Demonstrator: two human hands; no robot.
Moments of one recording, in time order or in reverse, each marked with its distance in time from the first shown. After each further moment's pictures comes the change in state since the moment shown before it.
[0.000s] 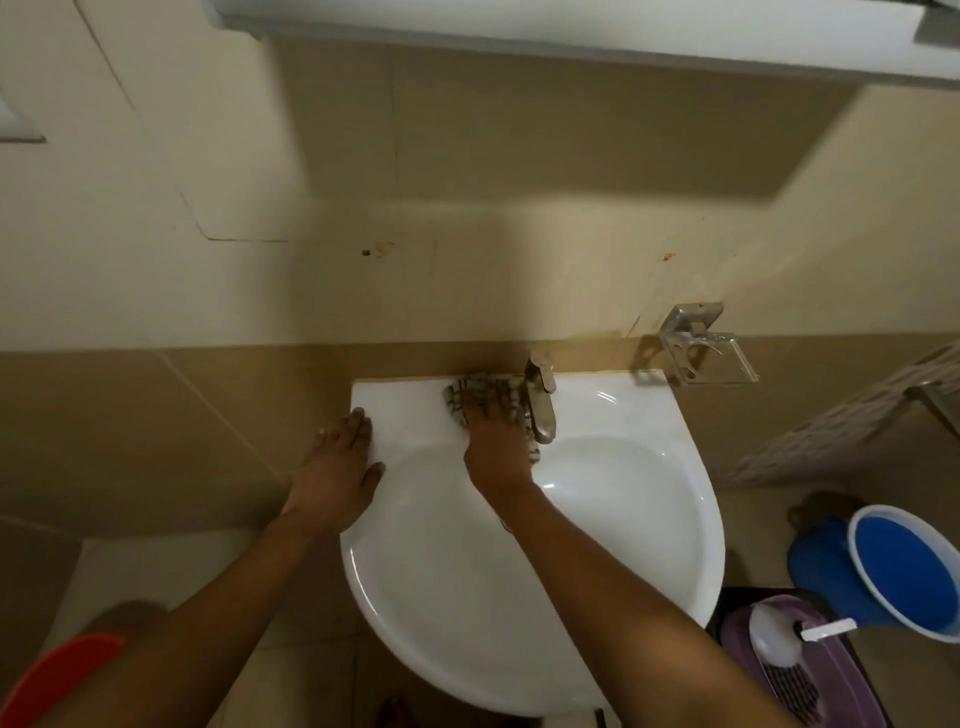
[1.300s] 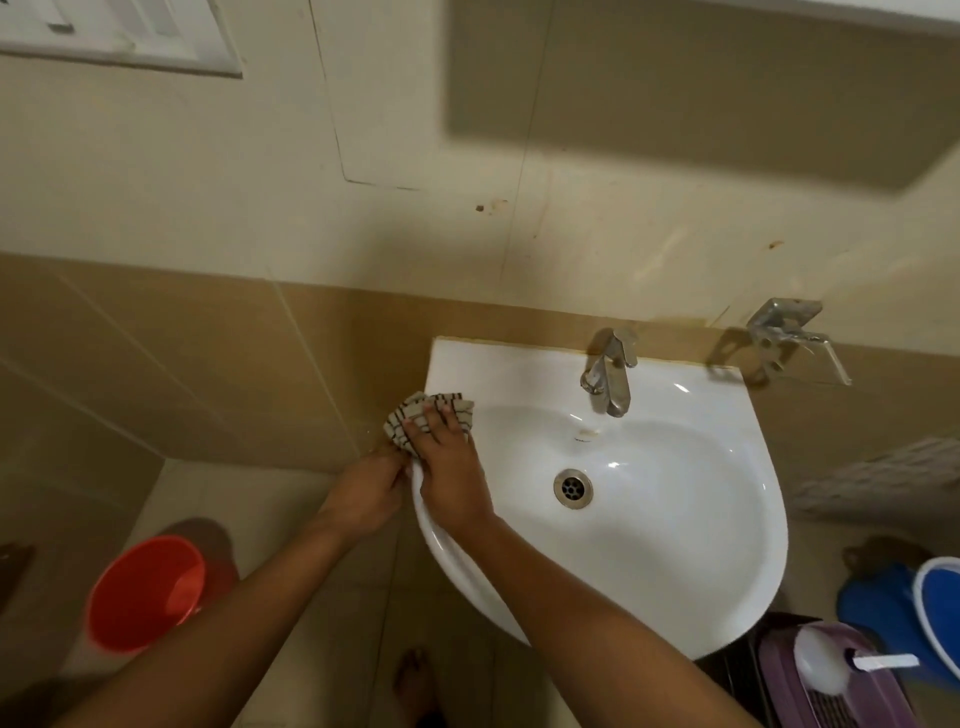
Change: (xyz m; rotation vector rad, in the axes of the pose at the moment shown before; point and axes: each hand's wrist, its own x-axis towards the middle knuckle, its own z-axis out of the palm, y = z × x) left_hand -0.091 -0.021 0.015 -0.420 -0.037 -0.093; right_hand -0.083 -0.107 0.063 0.381 -0.113 -0.337
